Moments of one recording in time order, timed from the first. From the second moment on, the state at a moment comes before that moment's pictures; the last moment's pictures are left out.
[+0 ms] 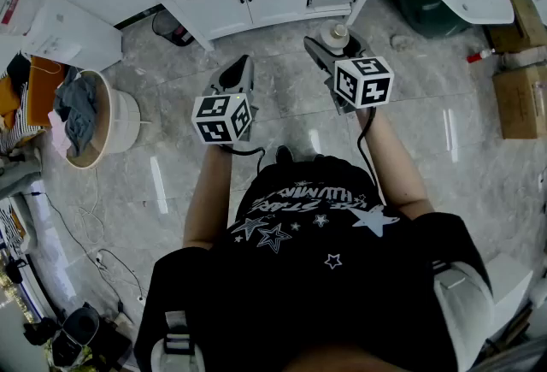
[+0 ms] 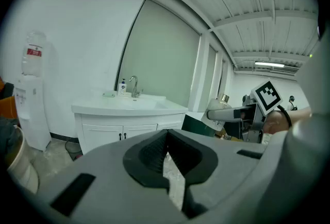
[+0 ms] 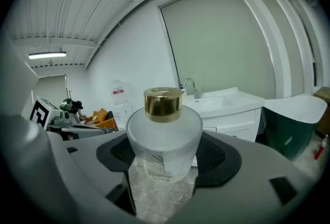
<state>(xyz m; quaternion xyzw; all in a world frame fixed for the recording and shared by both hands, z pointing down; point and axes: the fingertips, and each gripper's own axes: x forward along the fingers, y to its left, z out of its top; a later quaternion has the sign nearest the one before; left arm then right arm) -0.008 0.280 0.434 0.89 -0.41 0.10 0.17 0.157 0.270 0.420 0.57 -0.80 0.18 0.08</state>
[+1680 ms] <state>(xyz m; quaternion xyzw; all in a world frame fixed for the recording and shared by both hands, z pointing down) -0.055 0.126 0.459 0.86 -0.47 0.11 0.19 0.121 0.089 0.435 0.52 -0.83 0.19 0.07</state>
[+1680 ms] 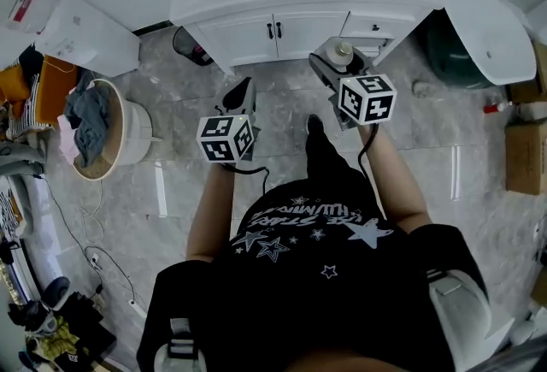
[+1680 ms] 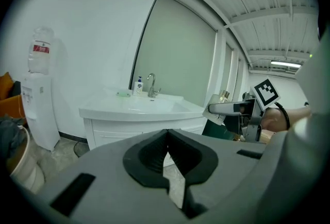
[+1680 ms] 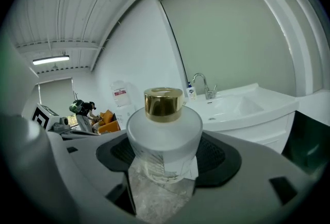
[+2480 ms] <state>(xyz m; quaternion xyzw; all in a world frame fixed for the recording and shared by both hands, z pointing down) -0.009 -0.080 0.454 0.79 -0.56 0.10 0.20 0.153 -0.159 0.435 0.41 -0.89 0.15 0.12</state>
